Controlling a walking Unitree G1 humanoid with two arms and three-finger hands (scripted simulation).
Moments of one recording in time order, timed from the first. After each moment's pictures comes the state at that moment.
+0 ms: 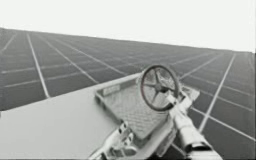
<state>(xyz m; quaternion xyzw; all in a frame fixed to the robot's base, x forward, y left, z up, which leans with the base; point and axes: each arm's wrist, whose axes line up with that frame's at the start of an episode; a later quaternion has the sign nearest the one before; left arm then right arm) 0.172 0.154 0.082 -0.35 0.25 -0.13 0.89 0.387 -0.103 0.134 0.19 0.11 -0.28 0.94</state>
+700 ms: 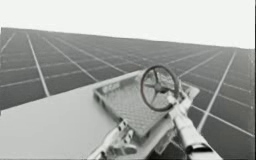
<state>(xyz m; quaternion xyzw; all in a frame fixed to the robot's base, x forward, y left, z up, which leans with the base) 0.178 0.150 0.084 -0.34 0.26 -0.13 0.90 0.385 -0.114 0.117 0.19 0.13 -0.29 0.93</state>
